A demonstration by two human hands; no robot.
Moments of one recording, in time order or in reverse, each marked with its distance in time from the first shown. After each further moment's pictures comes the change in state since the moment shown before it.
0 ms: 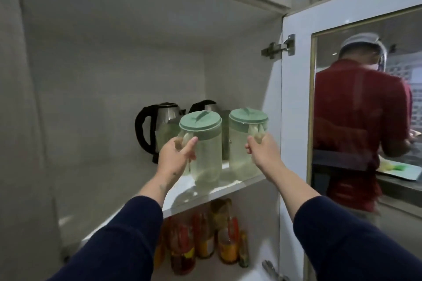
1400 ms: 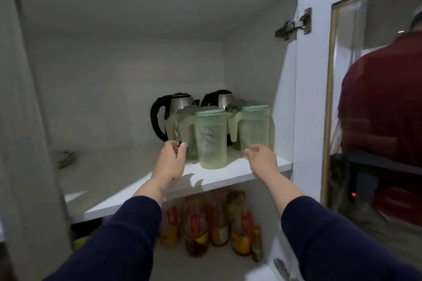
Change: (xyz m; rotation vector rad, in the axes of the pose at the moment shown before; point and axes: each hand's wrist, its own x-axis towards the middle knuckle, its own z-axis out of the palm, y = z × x) left_hand -0.018 -0.024 0.021 0.469 0.136 -0.129; right_hand 0.022 0.062 0.009 -0.187 -0.196 0.072
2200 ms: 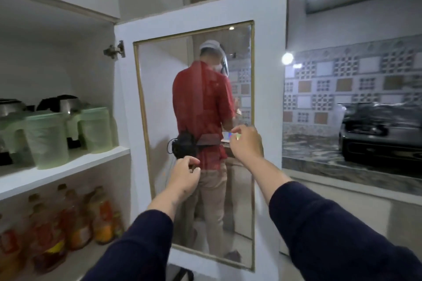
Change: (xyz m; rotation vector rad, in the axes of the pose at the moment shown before) left_hand -0.336 0.236 0.148 -0.238 -0.629 0.360; right_hand -0.262 0.075 -0.375 -0.344 0.626 0.079
